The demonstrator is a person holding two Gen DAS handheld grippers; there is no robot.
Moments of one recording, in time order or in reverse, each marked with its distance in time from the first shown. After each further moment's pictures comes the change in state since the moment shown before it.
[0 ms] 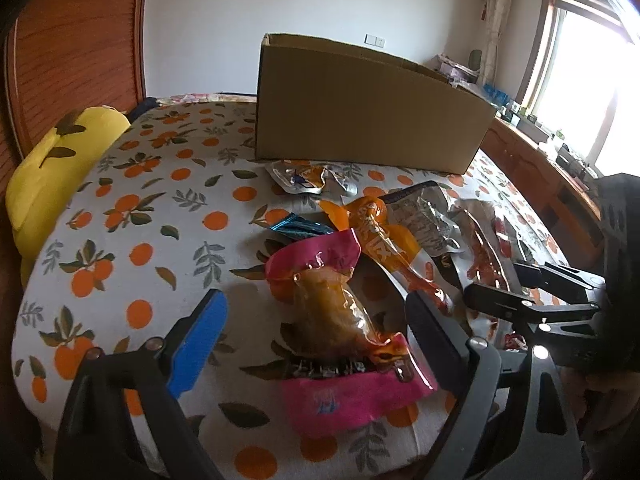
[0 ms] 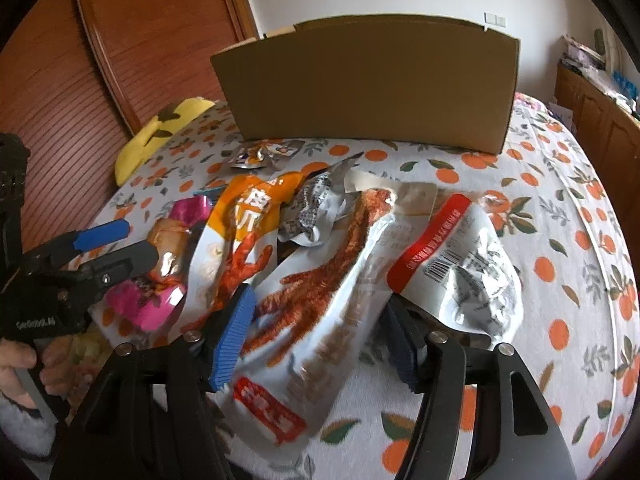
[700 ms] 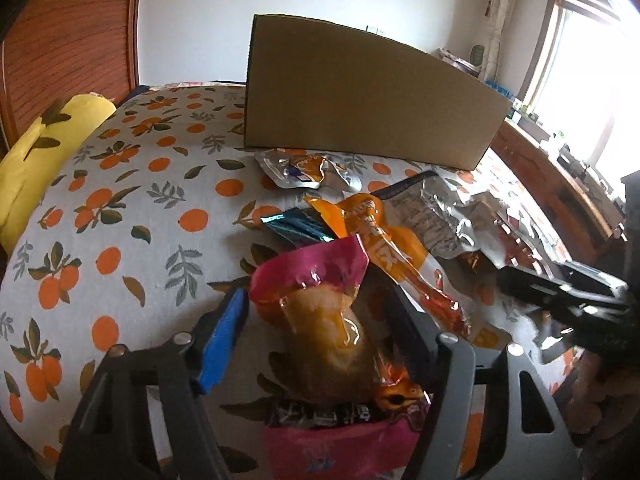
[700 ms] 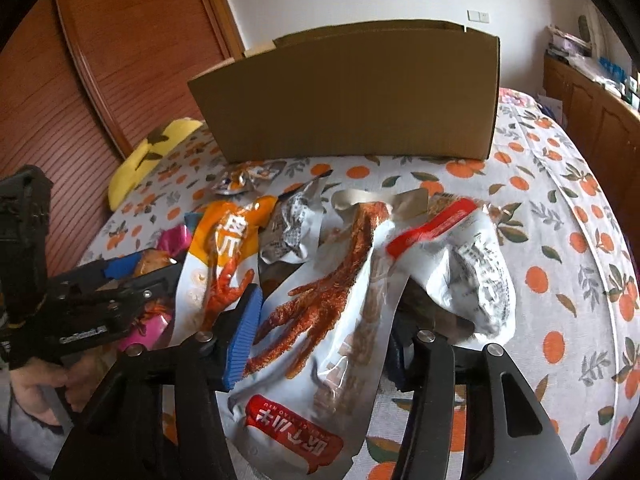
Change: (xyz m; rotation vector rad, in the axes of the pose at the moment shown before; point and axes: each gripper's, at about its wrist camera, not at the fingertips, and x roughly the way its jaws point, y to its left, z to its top) left arm 0.030 0.000 0.006 -0.006 0.030 -0.005; right arm -0.009 -0.017 0.009 0.065 -0.053 0.005
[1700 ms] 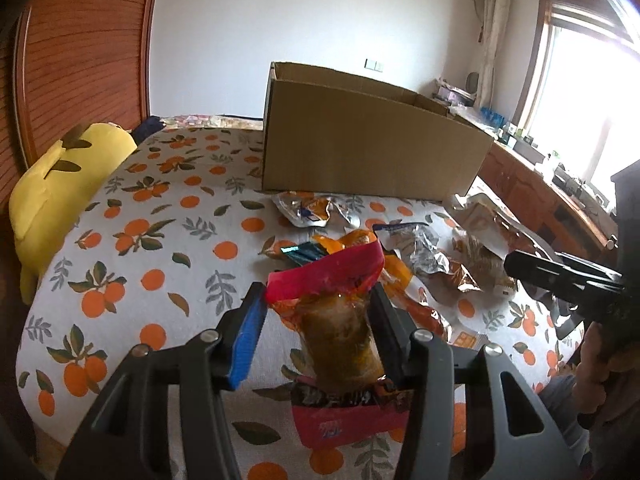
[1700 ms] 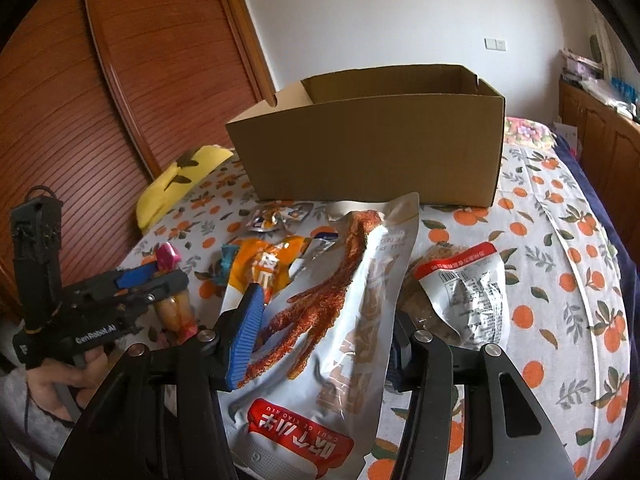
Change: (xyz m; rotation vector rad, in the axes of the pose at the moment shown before) left arm -0.048 0.007 -0.001 -0.005 -0.134 -0.003; right arm -0.035 0.007 0.013 -0.047 -0.095 0.062
